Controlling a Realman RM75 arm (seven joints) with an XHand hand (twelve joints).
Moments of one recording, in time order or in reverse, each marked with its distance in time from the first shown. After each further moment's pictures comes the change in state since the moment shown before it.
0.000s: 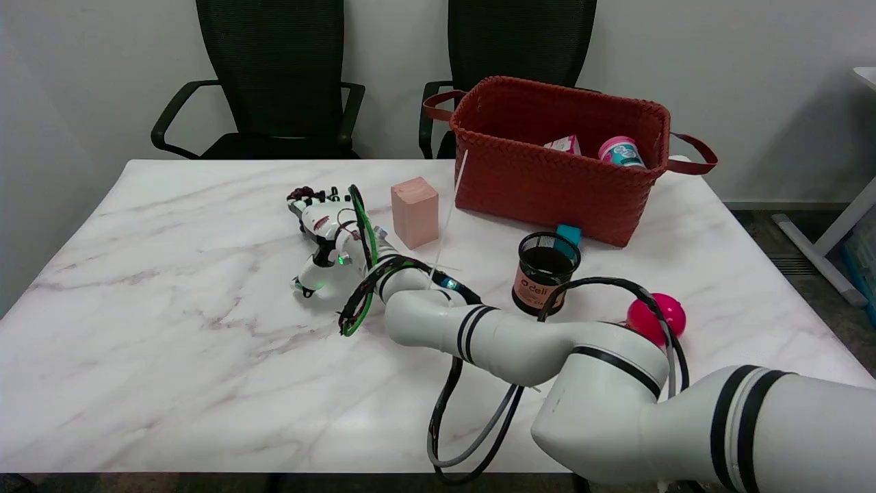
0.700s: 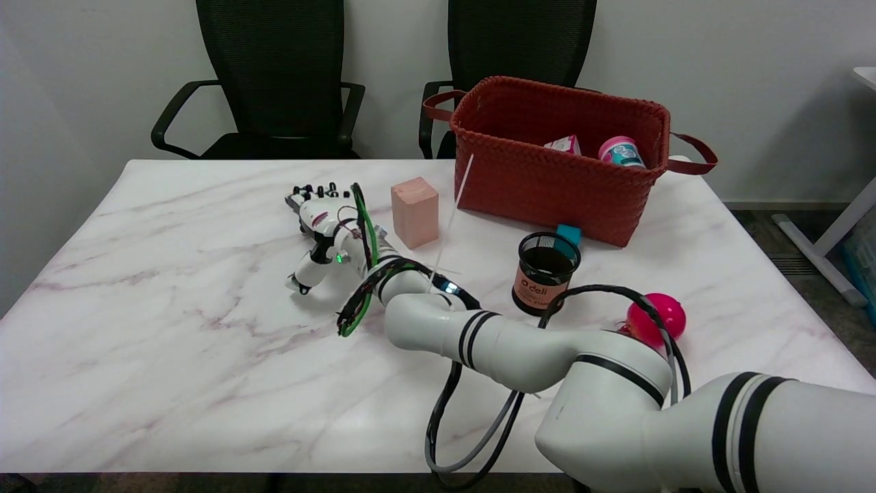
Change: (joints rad) arm -0.026 0.002 0.007 0.046 0.006 0.018 0.000
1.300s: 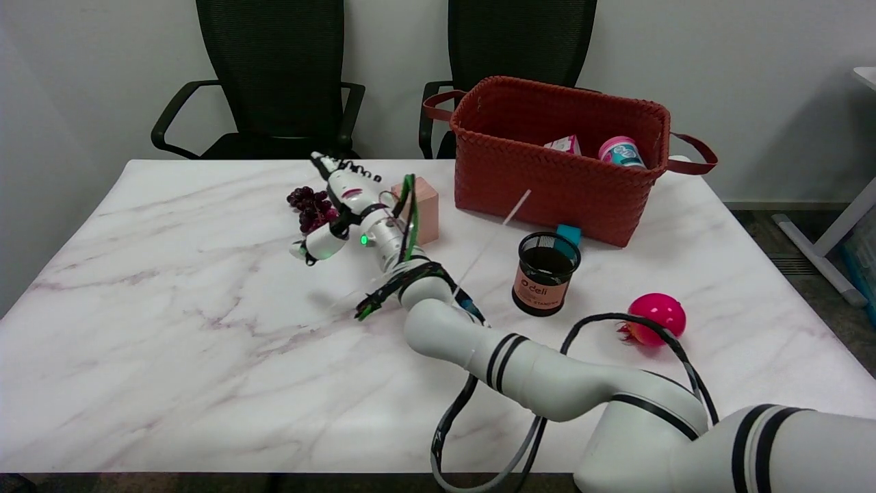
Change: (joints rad) arm -0.166 0.100 0.005 0.348 0.261 0.116 0.001
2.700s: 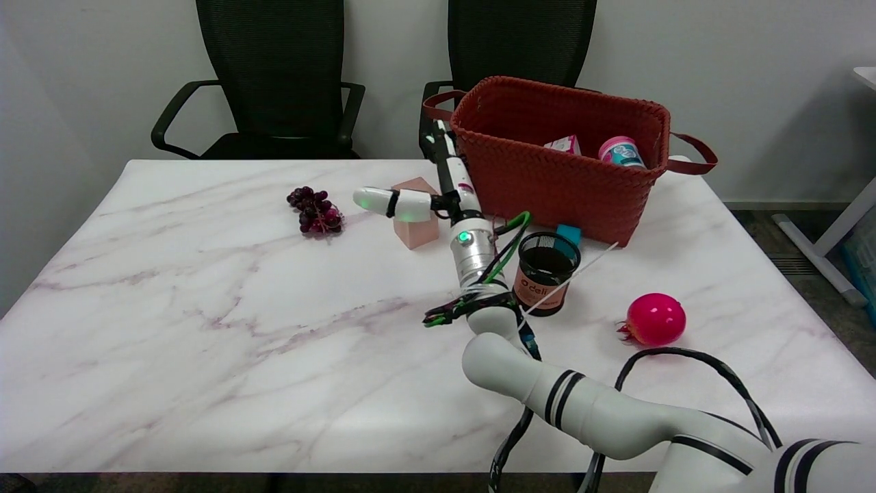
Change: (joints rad) arm -0.198 0.174 -0.017 0.222 0.103 0.356 0.601
